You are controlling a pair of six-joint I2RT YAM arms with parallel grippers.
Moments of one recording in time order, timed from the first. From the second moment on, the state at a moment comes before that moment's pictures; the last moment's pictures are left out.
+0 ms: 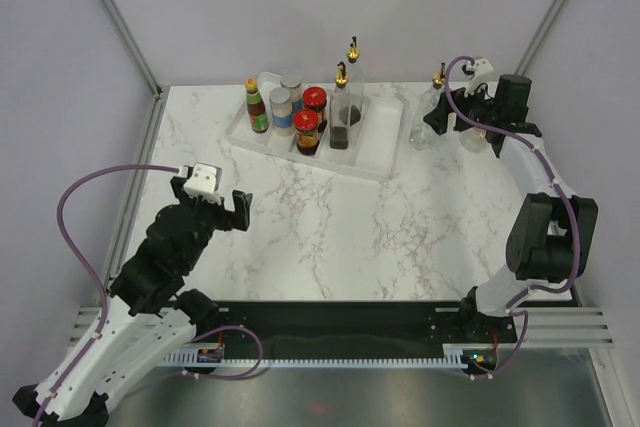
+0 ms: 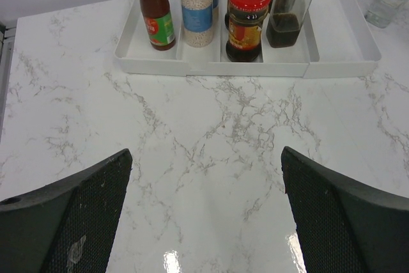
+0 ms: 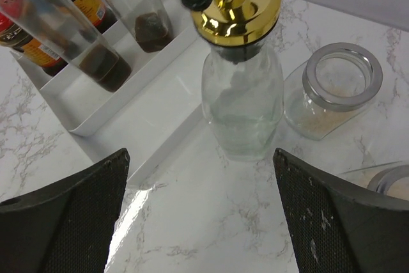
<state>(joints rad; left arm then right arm) -0.62 0.47 0.71 -0.45 -0.36 -0.05 -0.13 1.60 1.25 -0.13 -0.65 -0.14</state>
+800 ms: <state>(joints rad) -0.62 0.47 0.68 -0.45 -0.39 -0.05 -0.07 1.87 1.42 -0.03 -0.54 -0.17</state>
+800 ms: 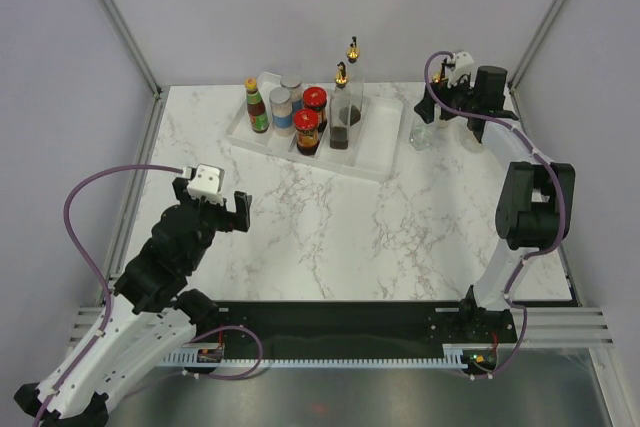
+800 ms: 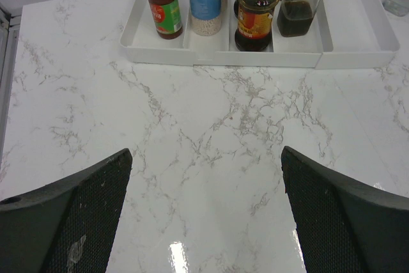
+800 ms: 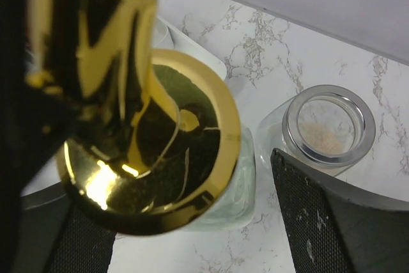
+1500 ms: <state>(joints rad) -0.62 0.47 0.68 -0.45 -0.40 -0.05 -0.06 1.84 1.37 0.02 -0.51 -0.20</state>
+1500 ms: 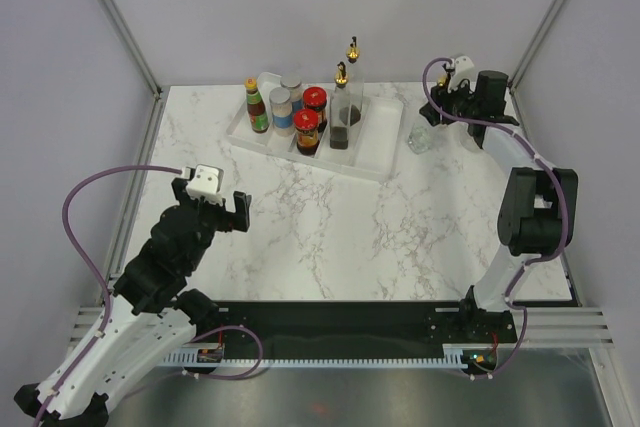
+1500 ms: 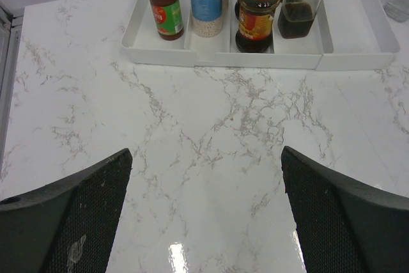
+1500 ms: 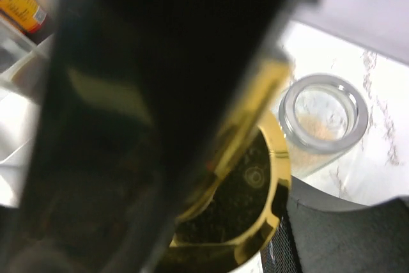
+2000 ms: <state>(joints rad) -0.62 0.45 0.68 -0.45 -0.40 -0.05 -0.02 1.48 1.23 -0.19 -0.52 -0.21</state>
